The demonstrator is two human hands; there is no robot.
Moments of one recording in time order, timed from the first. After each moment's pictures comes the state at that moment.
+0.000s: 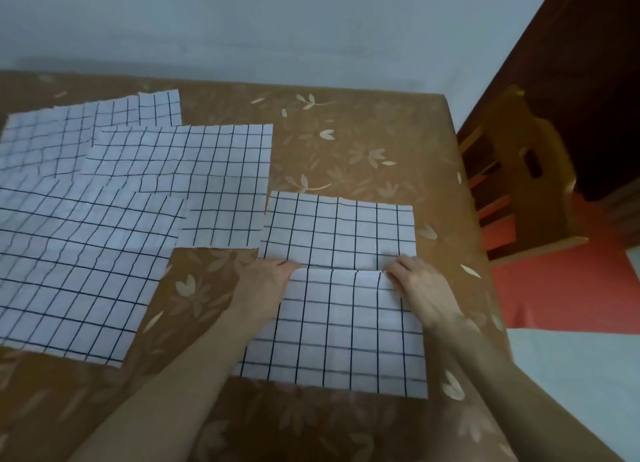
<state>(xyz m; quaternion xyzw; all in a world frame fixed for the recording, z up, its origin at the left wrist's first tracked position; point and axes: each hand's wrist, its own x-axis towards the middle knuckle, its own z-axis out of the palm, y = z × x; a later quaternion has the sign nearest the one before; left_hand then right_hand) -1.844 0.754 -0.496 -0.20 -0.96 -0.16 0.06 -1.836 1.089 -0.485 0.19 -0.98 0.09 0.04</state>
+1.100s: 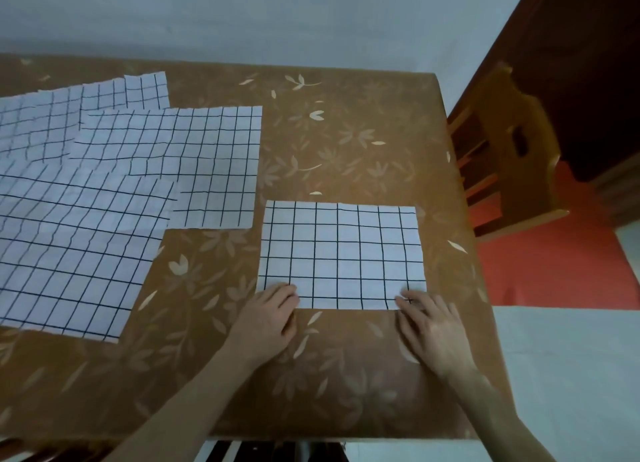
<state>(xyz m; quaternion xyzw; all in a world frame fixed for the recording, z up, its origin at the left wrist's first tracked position) -1.740 0.768 -0.522 -0.24 -0.96 -0.15 0.02 -1.715 1.123 -0.518 0.13 -0.98 0.10 0.07</state>
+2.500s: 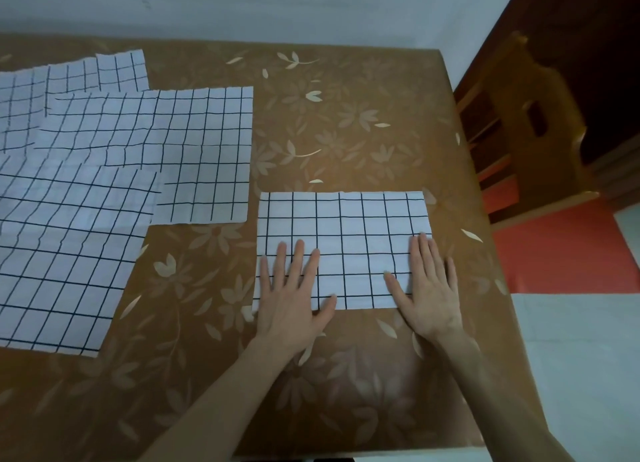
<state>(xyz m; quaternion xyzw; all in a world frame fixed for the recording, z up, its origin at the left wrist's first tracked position) -1.768 0.819 -0.538 -0.12 -0.99 -0.07 -0.08 -1.768 1.087 -0.537 -0.04 -0.99 0.11 -0.02</state>
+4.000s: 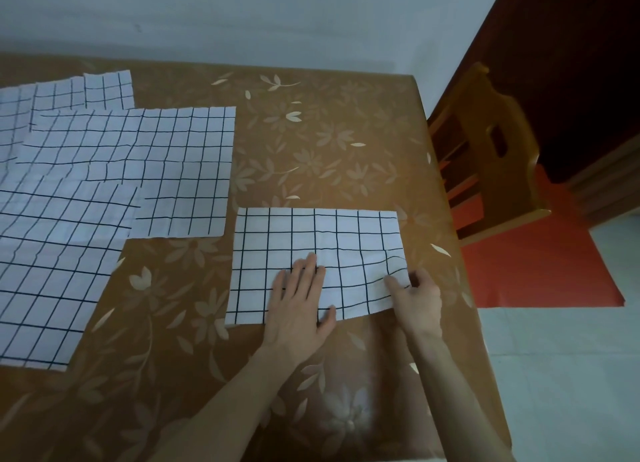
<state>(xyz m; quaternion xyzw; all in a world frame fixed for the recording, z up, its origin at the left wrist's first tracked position) -1.770 0.873 -0.530 -0.15 -0.98 -0.12 -0.05 -1.776 1.076 -0.463 -0.36 -0.80 0.49 -0.03</state>
